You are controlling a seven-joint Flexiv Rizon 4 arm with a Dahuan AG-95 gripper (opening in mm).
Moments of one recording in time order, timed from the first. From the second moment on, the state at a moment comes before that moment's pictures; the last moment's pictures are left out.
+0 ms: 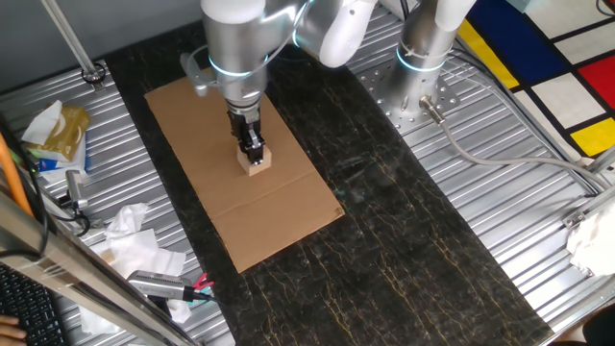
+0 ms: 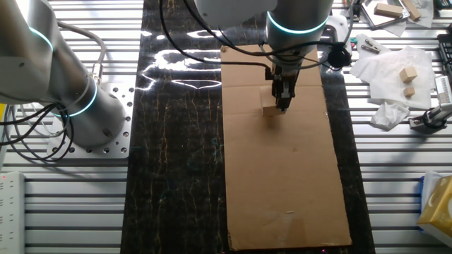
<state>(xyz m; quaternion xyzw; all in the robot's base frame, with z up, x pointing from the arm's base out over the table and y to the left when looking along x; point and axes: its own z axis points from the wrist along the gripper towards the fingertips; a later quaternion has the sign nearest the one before) 0.494 0.030 0.092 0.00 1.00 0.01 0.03</state>
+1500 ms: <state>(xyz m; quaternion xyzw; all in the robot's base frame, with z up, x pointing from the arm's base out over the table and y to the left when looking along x) 0.490 0.021 0.079 -0.01 1.00 0.02 0.04</state>
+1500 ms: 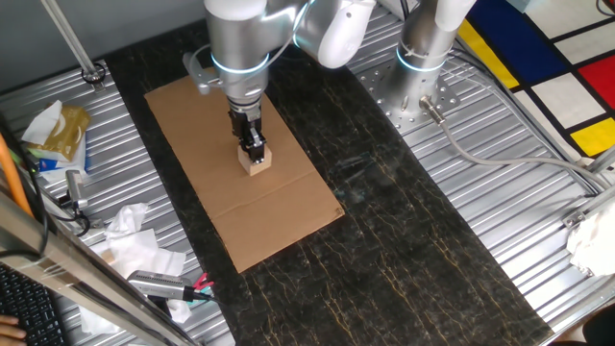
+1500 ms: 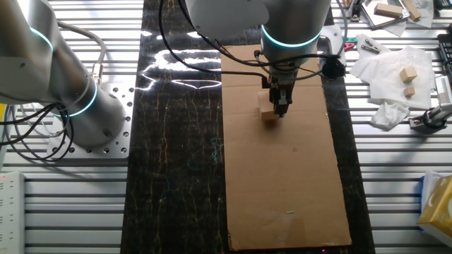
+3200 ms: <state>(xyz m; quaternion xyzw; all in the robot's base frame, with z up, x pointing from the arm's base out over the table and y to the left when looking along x) 0.491 0.021 0.071 -0.01 1.00 0.02 0.05</state>
